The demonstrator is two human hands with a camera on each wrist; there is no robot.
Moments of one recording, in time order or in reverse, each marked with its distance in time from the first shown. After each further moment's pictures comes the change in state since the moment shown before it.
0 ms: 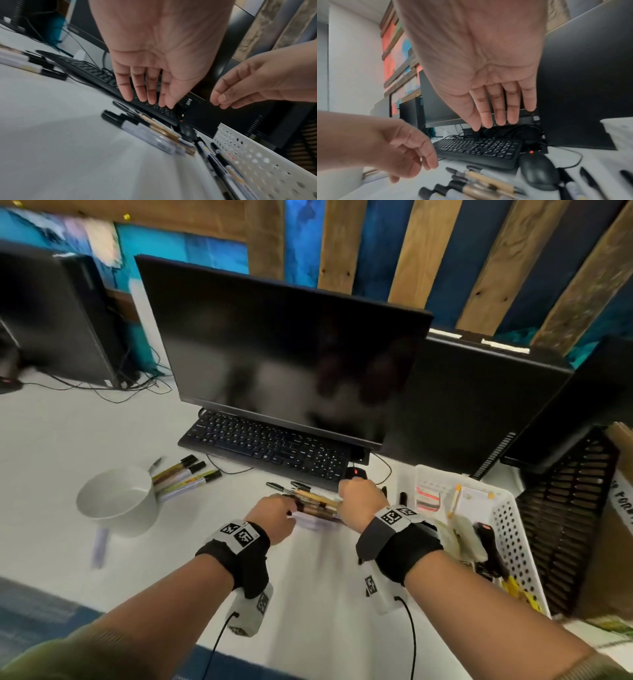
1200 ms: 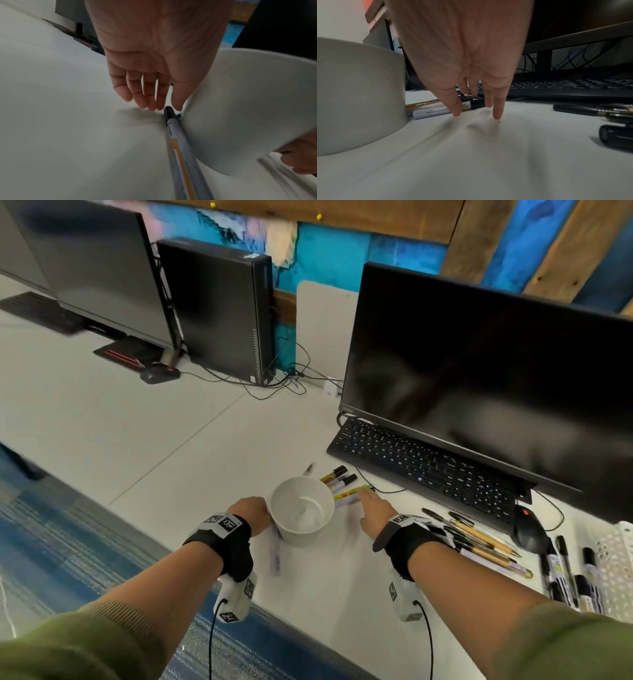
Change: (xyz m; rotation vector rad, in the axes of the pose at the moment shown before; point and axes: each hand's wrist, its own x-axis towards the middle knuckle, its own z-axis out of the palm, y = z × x) left_hand -0.048 -0.319 -0.115 -0.019 -0.119 -0.492; right_hand 0.126 -0.251 0.093 0.157 -0.214 -0.164
